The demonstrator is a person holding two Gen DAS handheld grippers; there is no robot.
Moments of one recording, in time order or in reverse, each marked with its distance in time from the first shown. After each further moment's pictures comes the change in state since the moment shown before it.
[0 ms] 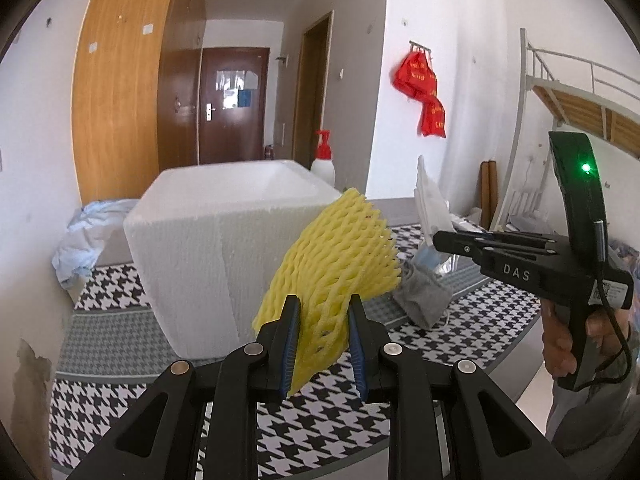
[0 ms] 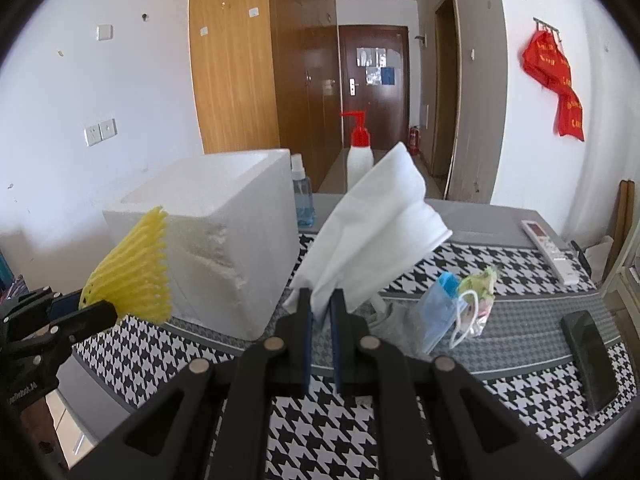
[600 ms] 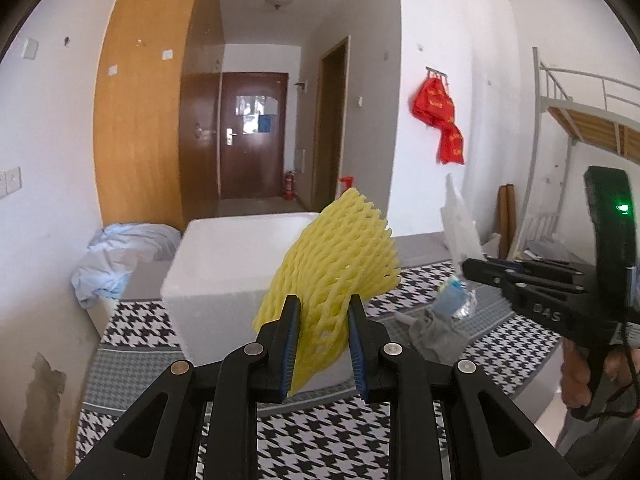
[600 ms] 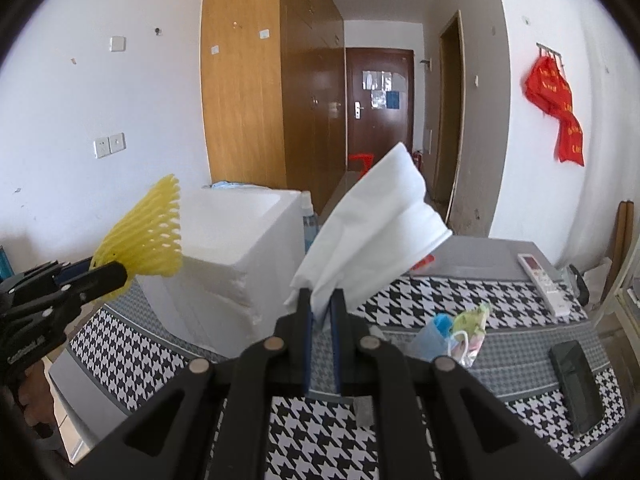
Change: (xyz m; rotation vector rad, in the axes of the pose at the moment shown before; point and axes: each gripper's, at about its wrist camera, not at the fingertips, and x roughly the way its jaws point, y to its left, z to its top) left arm -0.011 0.012 0.033 -0.005 -0.095 0.088; right arm -0.016 0.007 0.024 -0.036 -0.084 0.010
